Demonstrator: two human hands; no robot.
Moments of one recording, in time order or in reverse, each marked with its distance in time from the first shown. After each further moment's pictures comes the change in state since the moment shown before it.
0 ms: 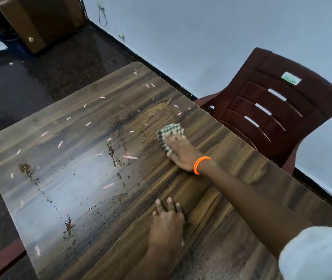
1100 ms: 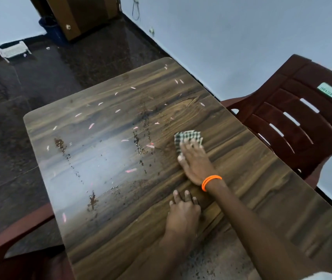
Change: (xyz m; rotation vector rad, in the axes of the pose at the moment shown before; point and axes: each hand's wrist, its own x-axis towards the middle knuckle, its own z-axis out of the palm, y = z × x) left_hand 0.007 0.000 0.005 -0.045 0.073 -0.003; right_hand -0.025 -0.053 0.035 0.034 0.088 0.106
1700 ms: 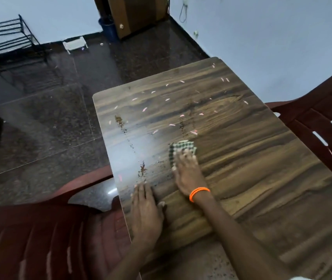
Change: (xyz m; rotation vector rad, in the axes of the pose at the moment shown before) left_hand -0.132 -0.135 0.098 -0.439 0.595 -0.644; right_hand -0.056 -0.165 0.069 -0.095 -0.054 -0.150
